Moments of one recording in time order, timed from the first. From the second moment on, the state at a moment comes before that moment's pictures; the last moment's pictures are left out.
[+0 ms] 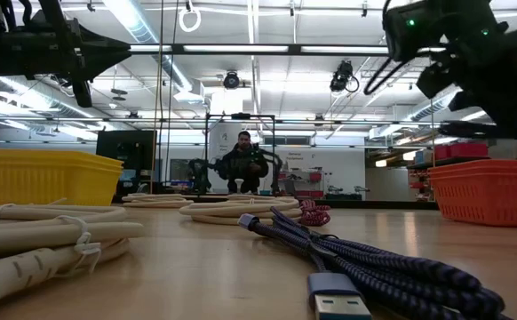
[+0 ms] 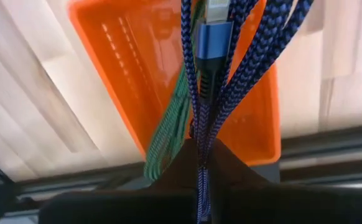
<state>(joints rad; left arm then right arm) 0.13 0.03 0.02 0.33 -0.29 -0.49 -0.15 1.27 0.96 -1.47 -0.15 0.12</state>
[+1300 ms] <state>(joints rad) 0.13 0.03 0.02 0.31 -0.29 -0.48 -0.15 1.27 0.89 -1.37 -0.20 0.15</state>
